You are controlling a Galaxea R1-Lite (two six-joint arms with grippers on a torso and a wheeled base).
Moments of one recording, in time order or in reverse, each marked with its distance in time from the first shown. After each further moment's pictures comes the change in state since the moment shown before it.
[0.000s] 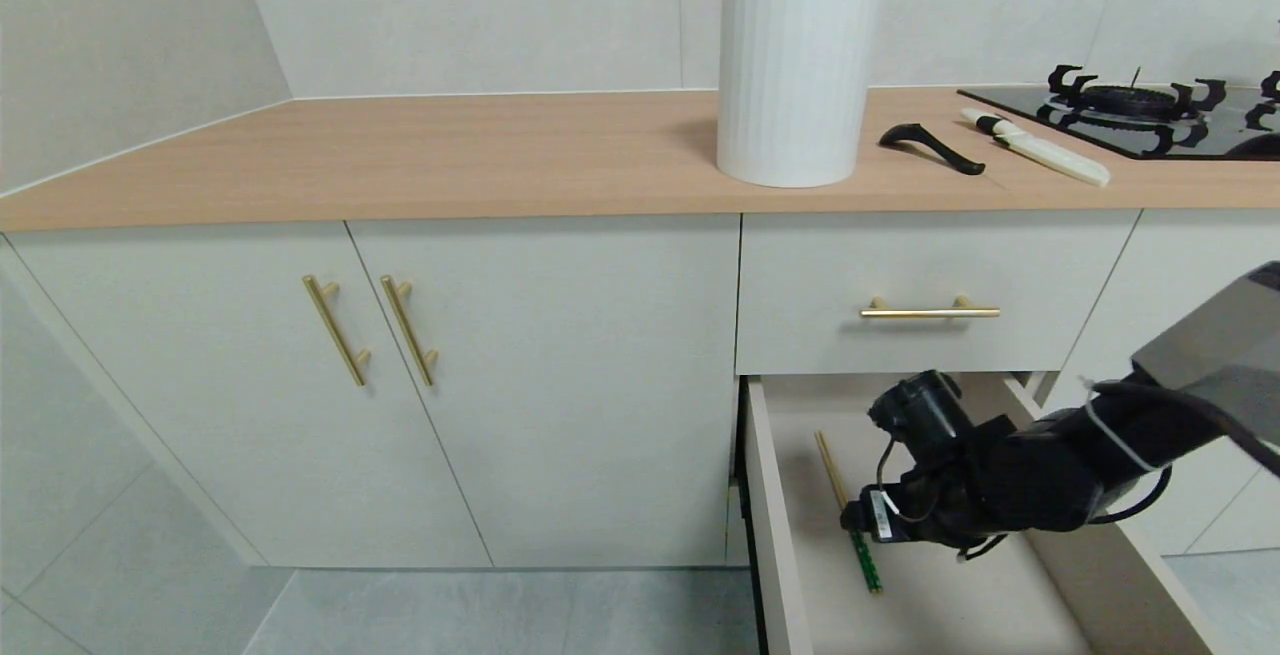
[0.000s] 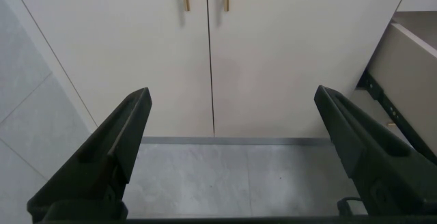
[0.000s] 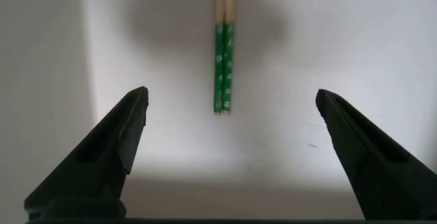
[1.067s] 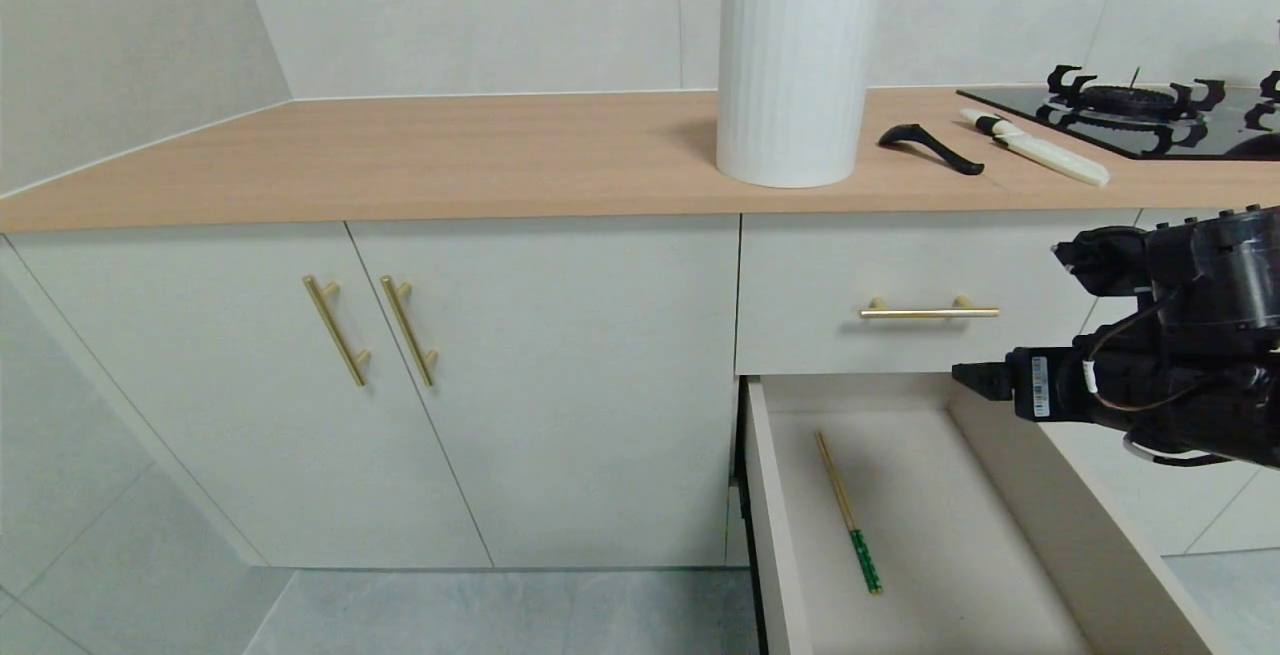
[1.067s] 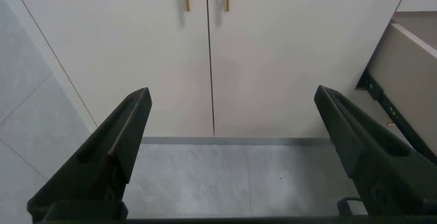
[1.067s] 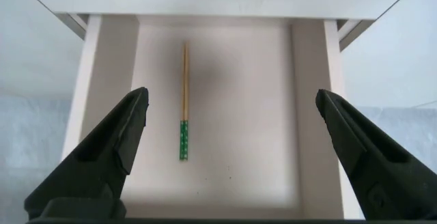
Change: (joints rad) left arm 0.000 0.000 0.000 0.000 0.000 0.000; right arm -0.092 -0.559 0.074 -0.003 -0.098 -0.171
